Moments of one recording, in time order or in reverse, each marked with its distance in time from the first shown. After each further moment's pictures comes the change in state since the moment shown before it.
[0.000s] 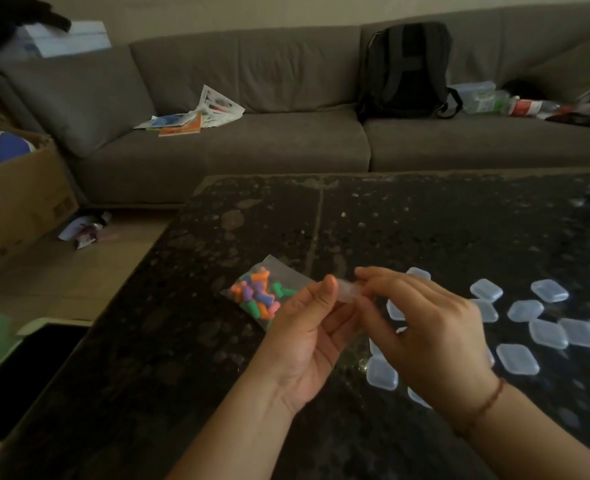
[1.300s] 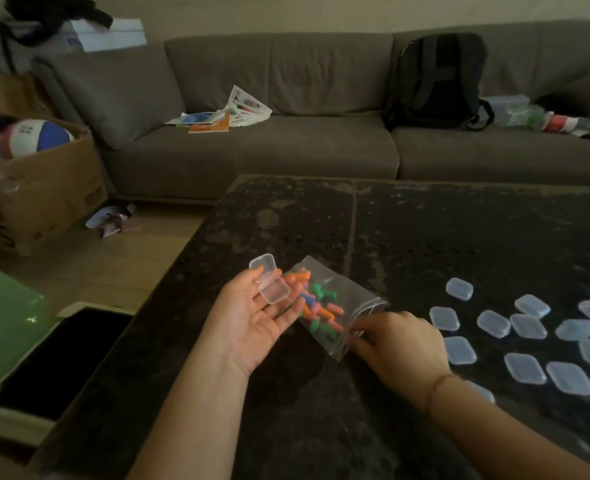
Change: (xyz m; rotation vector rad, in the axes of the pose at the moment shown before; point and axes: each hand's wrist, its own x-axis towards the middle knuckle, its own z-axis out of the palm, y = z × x) left_hand -0.010 0.066 -0.074 -0.111 0.490 -0.009; right_hand 0.009 -0.018 0.072 -0.160 -0.729 0.364
